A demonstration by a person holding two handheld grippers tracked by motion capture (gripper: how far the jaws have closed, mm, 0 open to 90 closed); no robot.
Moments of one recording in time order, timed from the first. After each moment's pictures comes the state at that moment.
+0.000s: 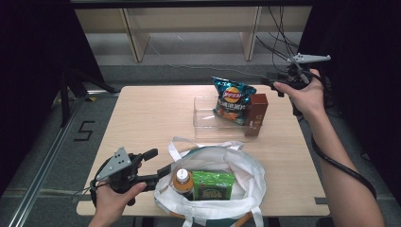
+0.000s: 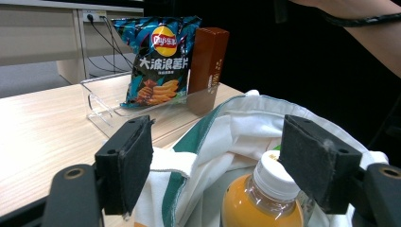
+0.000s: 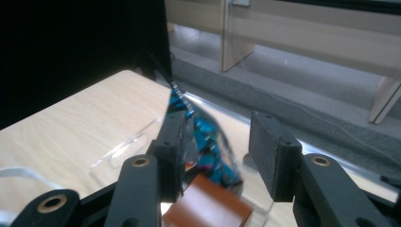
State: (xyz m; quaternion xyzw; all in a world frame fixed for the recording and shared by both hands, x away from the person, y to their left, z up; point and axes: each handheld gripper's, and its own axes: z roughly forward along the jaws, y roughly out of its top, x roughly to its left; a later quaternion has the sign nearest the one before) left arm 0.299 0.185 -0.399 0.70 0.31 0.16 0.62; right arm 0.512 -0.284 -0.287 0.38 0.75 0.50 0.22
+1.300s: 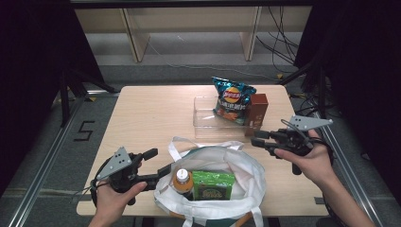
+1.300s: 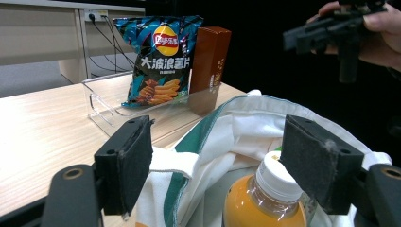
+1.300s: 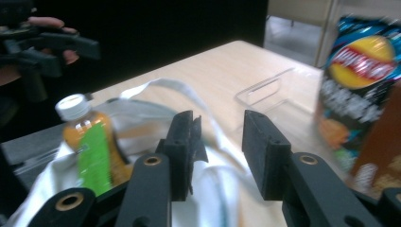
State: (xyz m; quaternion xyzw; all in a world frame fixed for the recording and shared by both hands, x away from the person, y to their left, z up) left arm 0.300 0.184 -0.399 0.70 0.31 0.16 0.62; right arm 0.369 -0.267 -0.355 0.26 0.79 0.55 0.10
